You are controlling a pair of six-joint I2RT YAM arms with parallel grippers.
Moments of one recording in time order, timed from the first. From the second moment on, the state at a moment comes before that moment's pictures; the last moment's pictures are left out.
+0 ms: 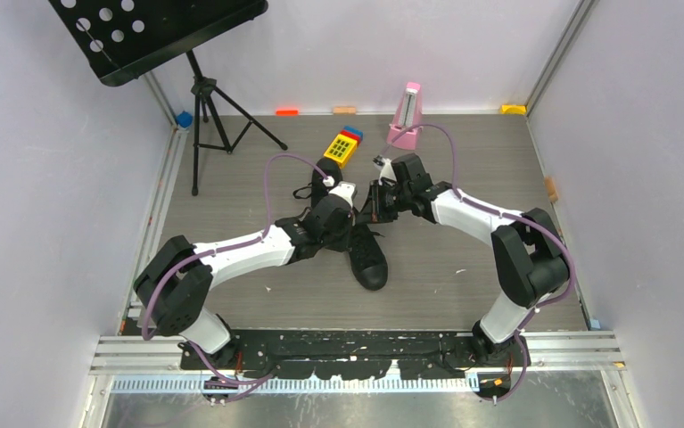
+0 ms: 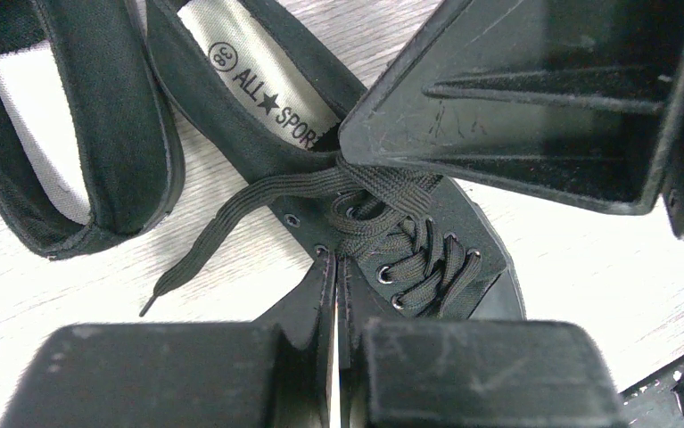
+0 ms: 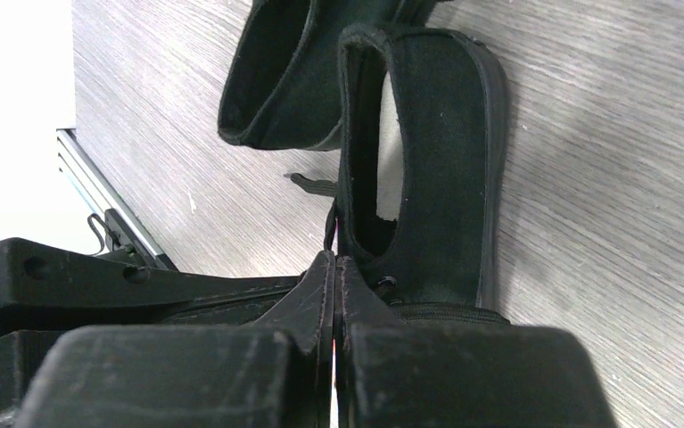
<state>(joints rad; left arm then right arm) -0.87 1.54 0.95 -0.17 -0.16 -0.50 0.50 1.68 1.05 -0.16 -0.50 0.50</state>
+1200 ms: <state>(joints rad) -0.87 1.54 0.92 -0.16 -0.16 -0.49 0.48 1.63 1.05 -0.16 -0.48 0.52</state>
